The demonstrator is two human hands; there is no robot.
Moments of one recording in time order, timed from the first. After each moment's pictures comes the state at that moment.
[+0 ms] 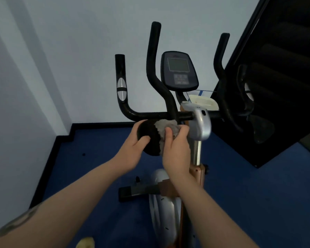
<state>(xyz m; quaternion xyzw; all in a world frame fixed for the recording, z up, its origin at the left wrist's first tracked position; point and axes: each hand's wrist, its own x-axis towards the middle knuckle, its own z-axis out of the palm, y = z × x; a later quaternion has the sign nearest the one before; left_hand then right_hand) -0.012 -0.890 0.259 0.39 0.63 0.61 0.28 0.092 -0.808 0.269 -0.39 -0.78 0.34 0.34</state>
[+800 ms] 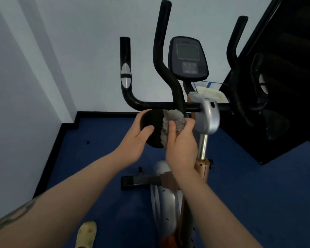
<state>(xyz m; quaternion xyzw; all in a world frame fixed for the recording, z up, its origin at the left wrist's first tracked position) -0.007 -0.890 0.257 0.37 0.62 0.63 0.28 0.091 -0.805 0.256 -0.41 -0.80 0.27 0.36</state>
